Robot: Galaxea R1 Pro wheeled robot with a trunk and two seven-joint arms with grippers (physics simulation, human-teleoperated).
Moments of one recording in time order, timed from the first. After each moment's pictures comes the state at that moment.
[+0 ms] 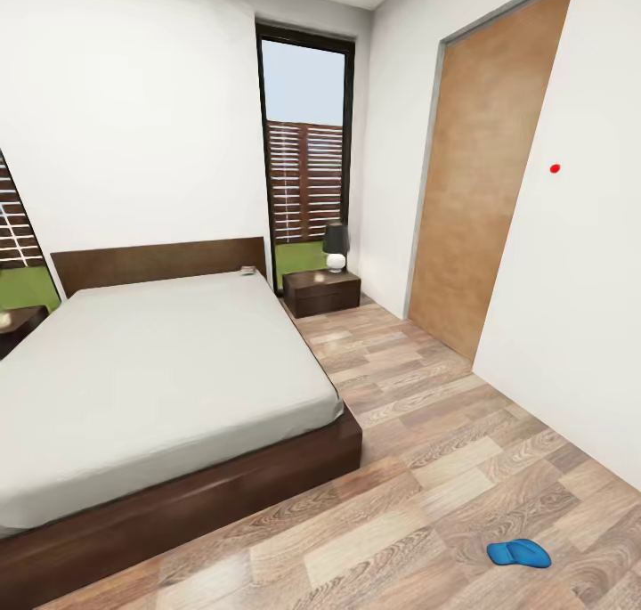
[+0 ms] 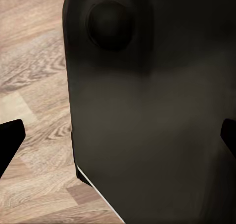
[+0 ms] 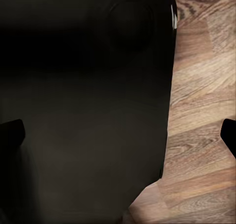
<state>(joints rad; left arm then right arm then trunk) 0.00 0.00 0.00 0.00 0.00 0.00 0.00 0.00 0.00 0.00 0.00 0.00 0.00 0.00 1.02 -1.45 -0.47</state>
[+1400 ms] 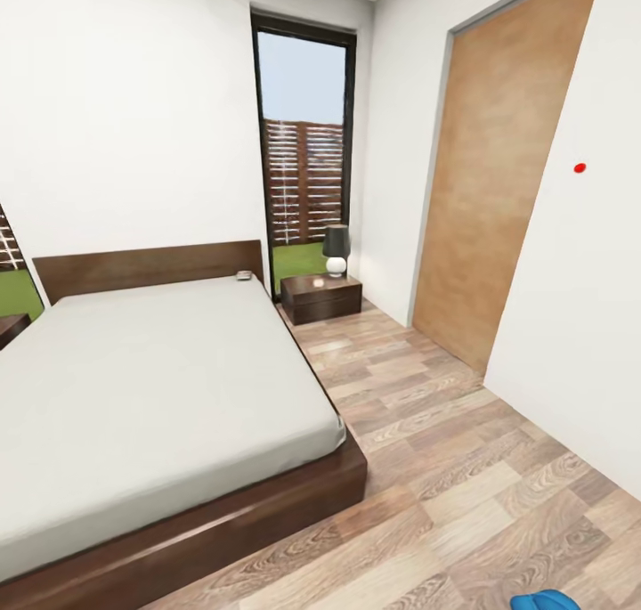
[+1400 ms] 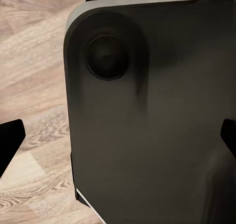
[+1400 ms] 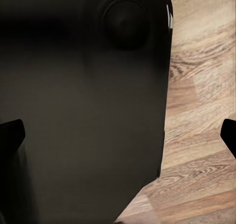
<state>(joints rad) 0.00 0.00 0.00 -0.05 0.00 -0.01 0.00 0.00 0.00 0.00 0.00 0.00 0.01 -0.01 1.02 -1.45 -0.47</state>
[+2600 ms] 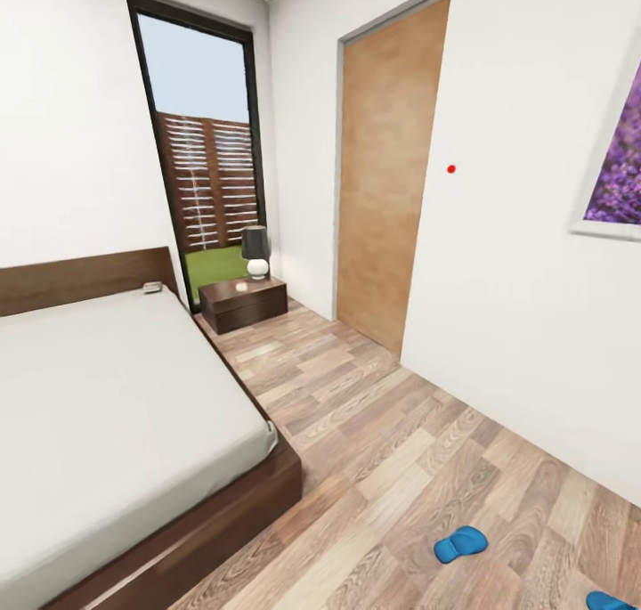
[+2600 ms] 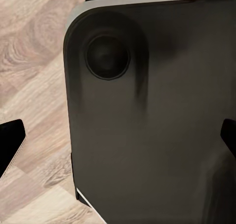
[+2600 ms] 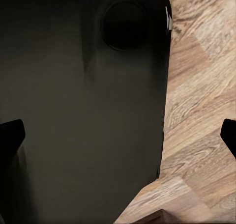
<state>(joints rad) 0.00 0.00 0.00 -0.05 -0.01 -0.01 0.00 0.00 0.00 0.00 0.00 0.00 0.00 -0.01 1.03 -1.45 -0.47</state>
